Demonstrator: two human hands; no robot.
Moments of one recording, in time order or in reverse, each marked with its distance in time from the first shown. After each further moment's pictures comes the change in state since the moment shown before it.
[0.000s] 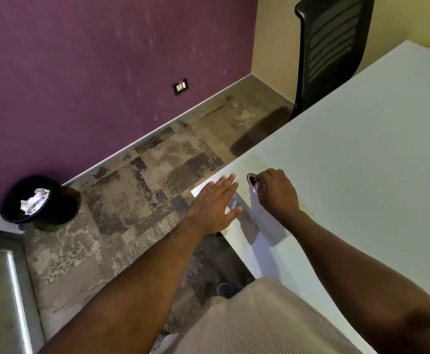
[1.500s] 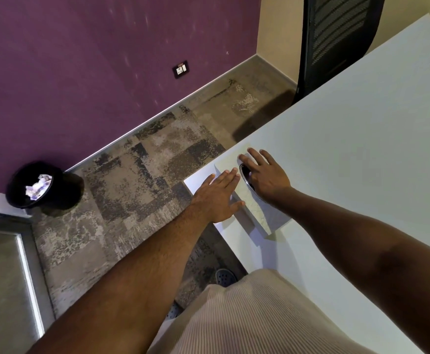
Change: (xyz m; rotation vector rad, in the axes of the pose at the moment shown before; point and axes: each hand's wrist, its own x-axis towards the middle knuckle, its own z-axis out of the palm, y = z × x) left_hand 0.038 0.011 0.028 0.150 -0.229 -0.065; right_hand 0.028 0.035 0.024 -0.350 -0.189 -0.343
